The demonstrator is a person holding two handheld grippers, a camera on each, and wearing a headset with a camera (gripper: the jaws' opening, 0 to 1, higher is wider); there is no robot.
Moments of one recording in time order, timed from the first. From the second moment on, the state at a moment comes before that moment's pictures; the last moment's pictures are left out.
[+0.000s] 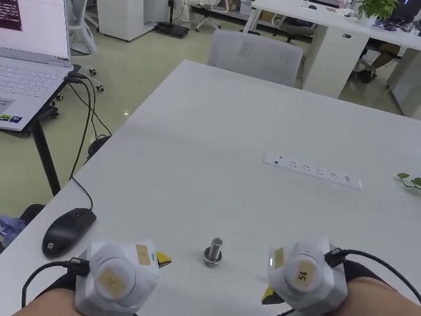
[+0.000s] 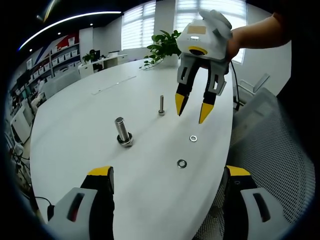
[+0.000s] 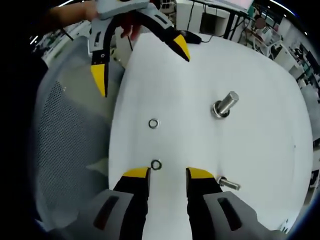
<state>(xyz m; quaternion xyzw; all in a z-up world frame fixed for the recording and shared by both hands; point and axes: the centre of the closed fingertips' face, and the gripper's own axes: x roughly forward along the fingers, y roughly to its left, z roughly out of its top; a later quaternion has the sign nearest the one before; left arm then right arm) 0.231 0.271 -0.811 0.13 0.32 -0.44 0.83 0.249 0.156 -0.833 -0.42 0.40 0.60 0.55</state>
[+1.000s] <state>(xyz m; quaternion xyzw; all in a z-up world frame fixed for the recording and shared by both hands) 0.230 0.272 -0.810 0.13 0.31 -0.44 0.83 0.230 0.153 -0.879 -0.45 0.39 0.60 0.53</state>
